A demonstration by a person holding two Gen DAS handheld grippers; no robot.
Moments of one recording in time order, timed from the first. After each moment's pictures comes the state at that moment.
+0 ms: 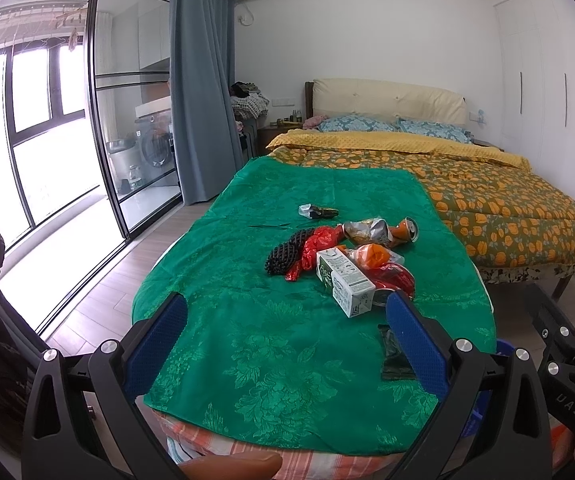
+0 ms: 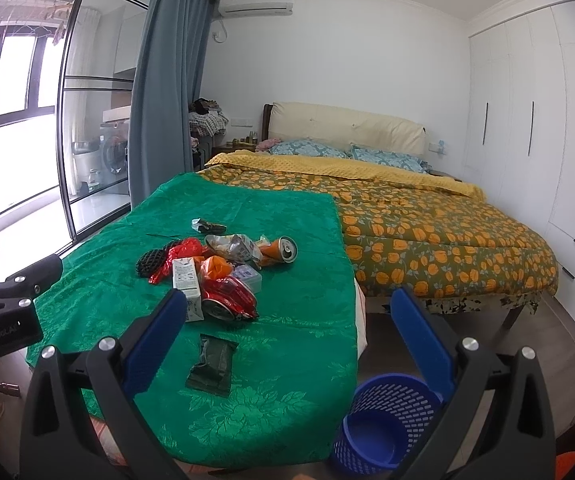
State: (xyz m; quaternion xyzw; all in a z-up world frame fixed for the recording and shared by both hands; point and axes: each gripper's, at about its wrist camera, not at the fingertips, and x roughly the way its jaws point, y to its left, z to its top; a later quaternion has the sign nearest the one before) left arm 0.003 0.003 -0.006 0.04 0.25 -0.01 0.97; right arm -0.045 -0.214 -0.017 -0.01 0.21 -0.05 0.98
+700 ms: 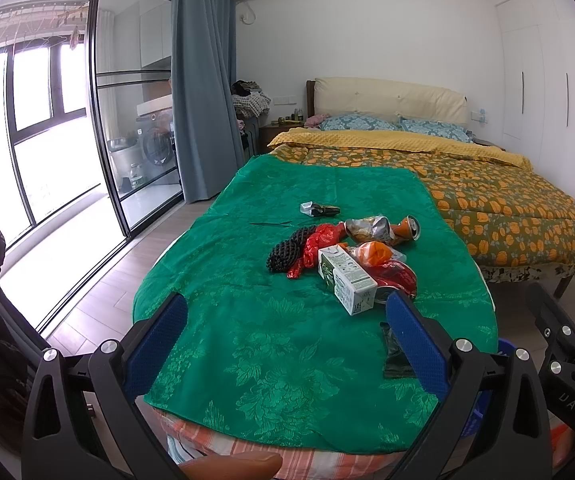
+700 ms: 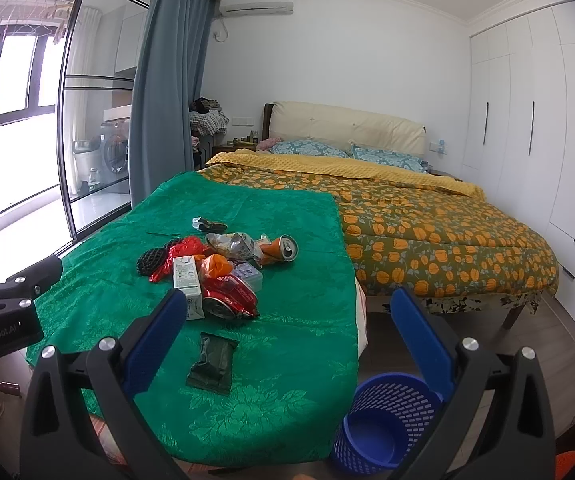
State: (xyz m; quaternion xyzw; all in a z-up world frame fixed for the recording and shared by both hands) left arm 0.003 0.002 -0.007 0.04 0.25 -0.01 0.97; right arm -0.044 -0.214 -0.018 -0.01 0.21 -0.05 0.98
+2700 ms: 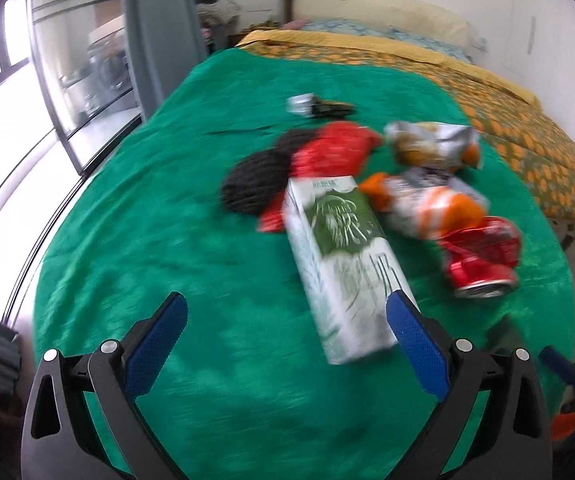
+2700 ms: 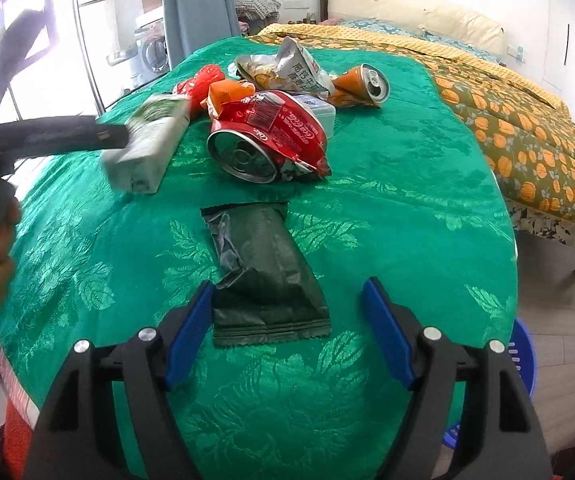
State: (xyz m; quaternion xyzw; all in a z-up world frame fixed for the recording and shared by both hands) left arm 0.200 0.025 -0.135 0.04 0.43 -0.04 0.90; right arm 0.078 -0.206 -0.176 0.01 0.42 0.06 0.91
